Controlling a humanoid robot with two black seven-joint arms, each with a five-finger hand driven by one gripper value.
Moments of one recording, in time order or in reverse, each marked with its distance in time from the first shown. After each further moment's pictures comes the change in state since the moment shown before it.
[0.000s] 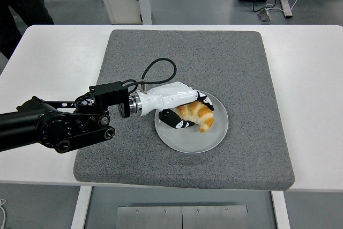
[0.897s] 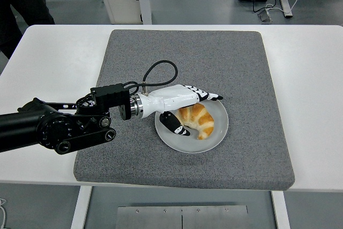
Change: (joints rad) left arm -0.003 0.000 0.005 -0.018 -0.023 -0.009 0.001; right arm 0.000 0.000 0.000 0.000 0.000 -0.001 0.000
